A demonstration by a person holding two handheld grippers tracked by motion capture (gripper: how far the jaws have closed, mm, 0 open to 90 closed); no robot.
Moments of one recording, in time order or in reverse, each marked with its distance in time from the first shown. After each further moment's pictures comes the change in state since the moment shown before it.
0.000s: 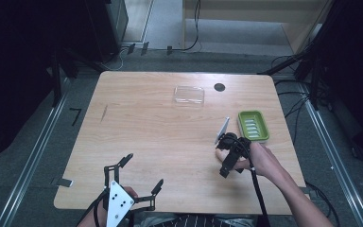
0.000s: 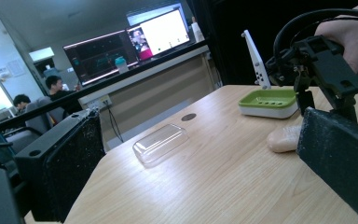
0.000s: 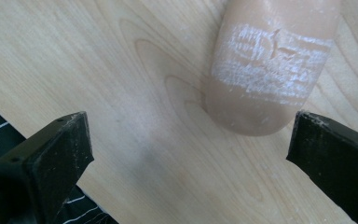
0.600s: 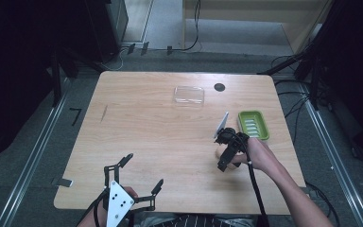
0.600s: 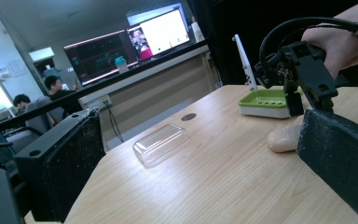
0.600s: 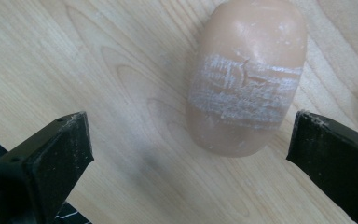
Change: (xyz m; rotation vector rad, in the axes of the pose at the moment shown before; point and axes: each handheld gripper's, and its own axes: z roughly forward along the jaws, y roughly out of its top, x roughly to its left) left arm 0.000 0.000 0.000 0.000 0.000 0.002; right arm -0.013 0.013 0.002 -0.018 0.004 0.031
